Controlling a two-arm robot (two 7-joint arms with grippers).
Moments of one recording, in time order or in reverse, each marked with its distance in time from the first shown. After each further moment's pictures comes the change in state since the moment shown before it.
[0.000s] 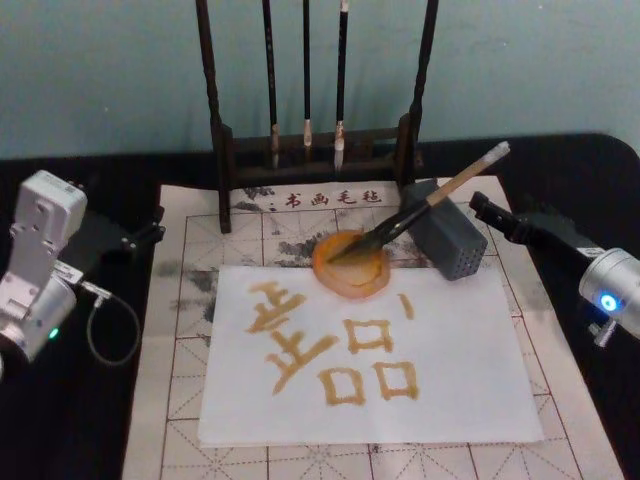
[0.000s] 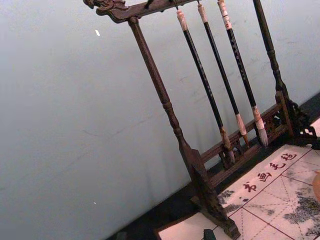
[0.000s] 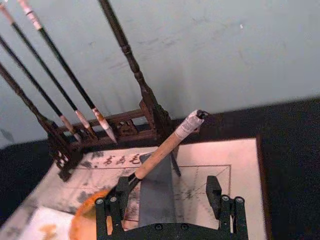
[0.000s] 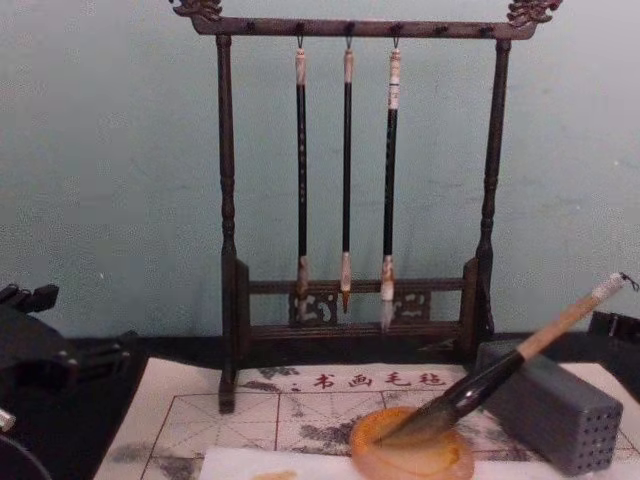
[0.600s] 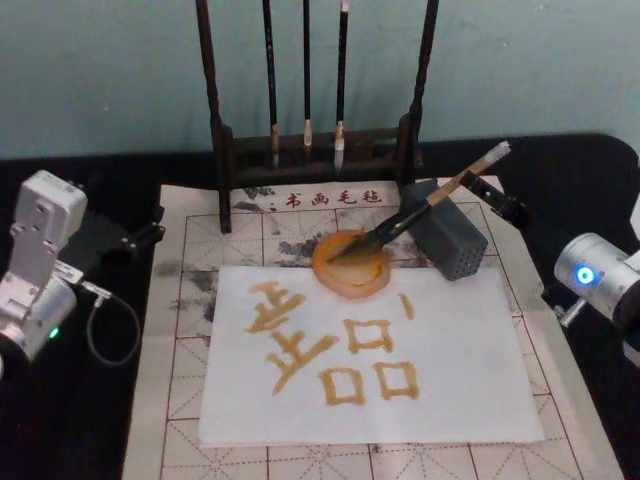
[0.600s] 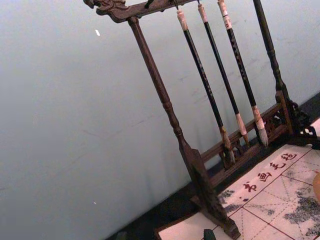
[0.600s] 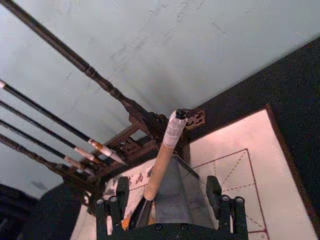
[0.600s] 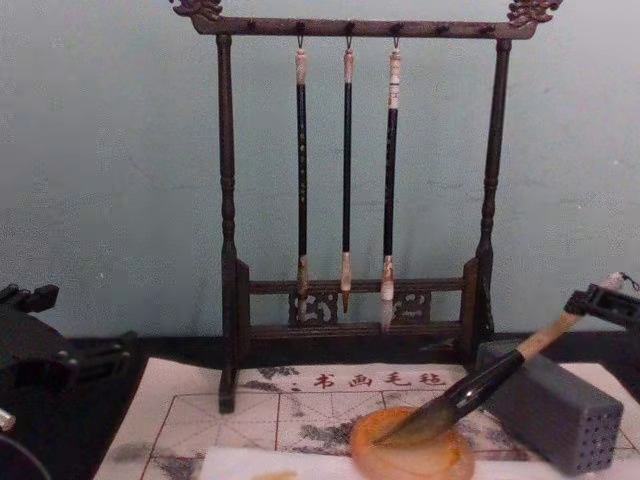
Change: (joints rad) left arm 0.000 0.000 0.000 0.000 0.000 0.000 0.000; right arm 0.069 -0.128 0.060 0.077 0.254 0.135 -0.116
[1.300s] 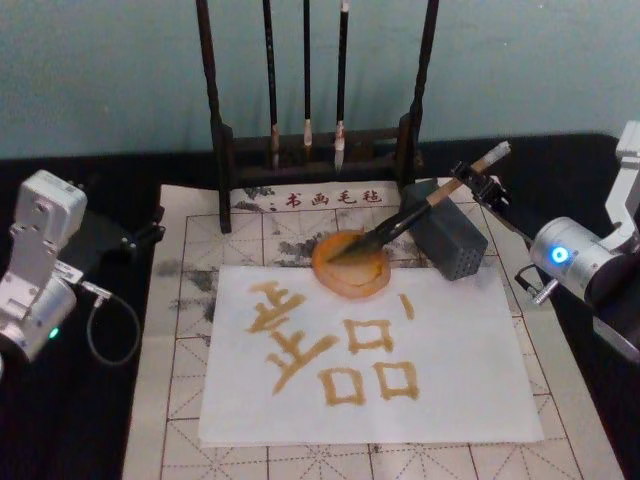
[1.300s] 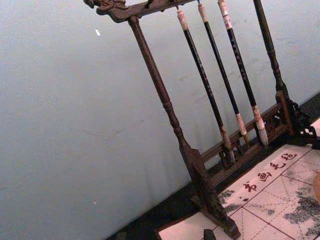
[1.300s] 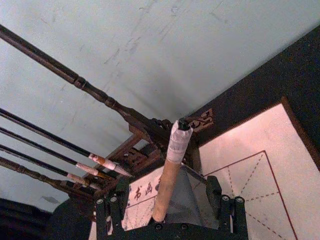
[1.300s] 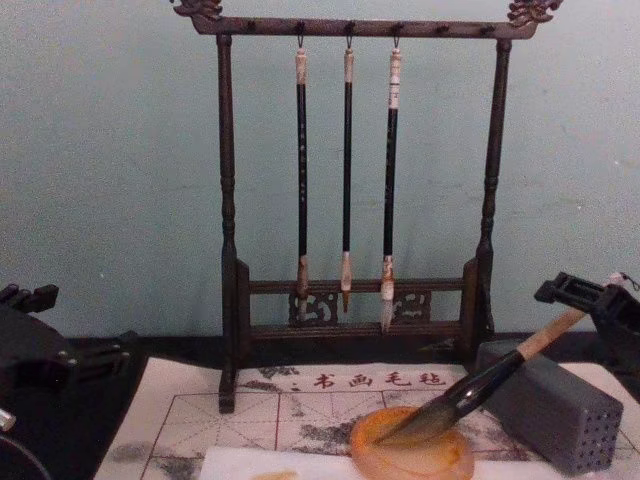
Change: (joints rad) left arm 0.000 0.000 0.000 0.000 0.000 0.000 0.000; right arm 0.091 -0.045 -0.034 0.106 0.082 -0.005 -0.037
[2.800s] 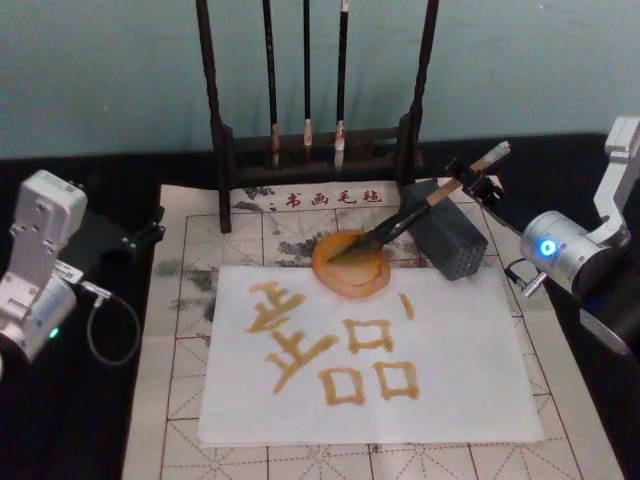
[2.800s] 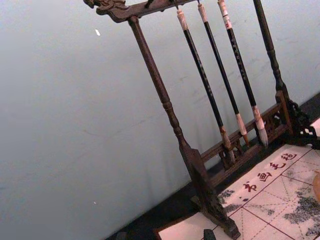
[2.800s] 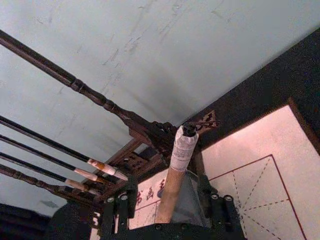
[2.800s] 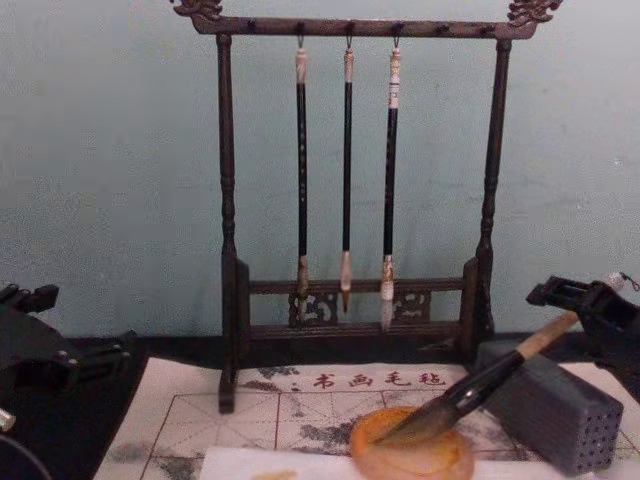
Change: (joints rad) left arm 0.000 0.000 0.000 0.000 0.000 0.000 0.000; right arm 0.041 0.001 -0.047 0.043 0.032 -0.037 -0.018
